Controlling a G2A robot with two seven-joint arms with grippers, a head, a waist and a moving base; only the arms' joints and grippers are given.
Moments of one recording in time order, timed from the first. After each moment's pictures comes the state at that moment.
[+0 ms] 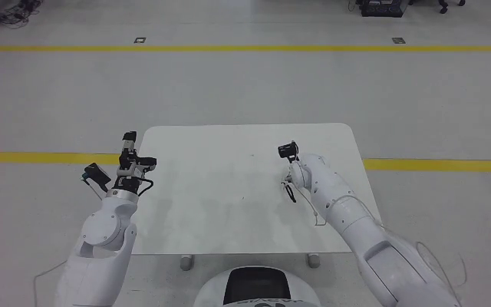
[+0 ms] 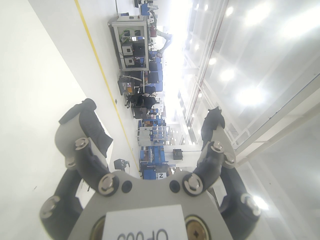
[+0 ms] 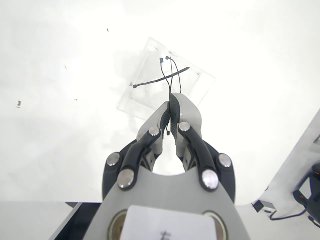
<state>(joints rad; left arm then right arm) 1.73 -1.15 -1.60 -1.80 -0.42 0.00 0.00 -0.93 -1.45 0.91 -0.87 -1.20 0.20 0.99</state>
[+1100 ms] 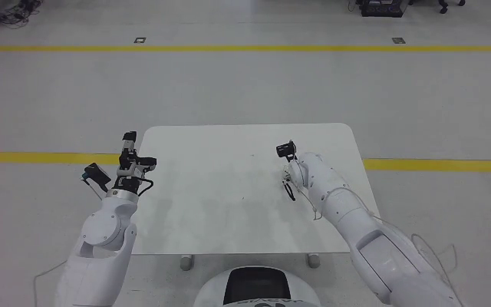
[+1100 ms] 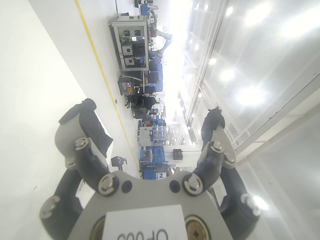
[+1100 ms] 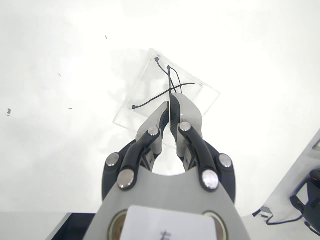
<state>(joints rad) 1.73 -1.15 -1.60 -1.80 -0.42 0.00 0.00 -0.82 -1.51 0.86 -0.63 -1.15 0.14 0.88</state>
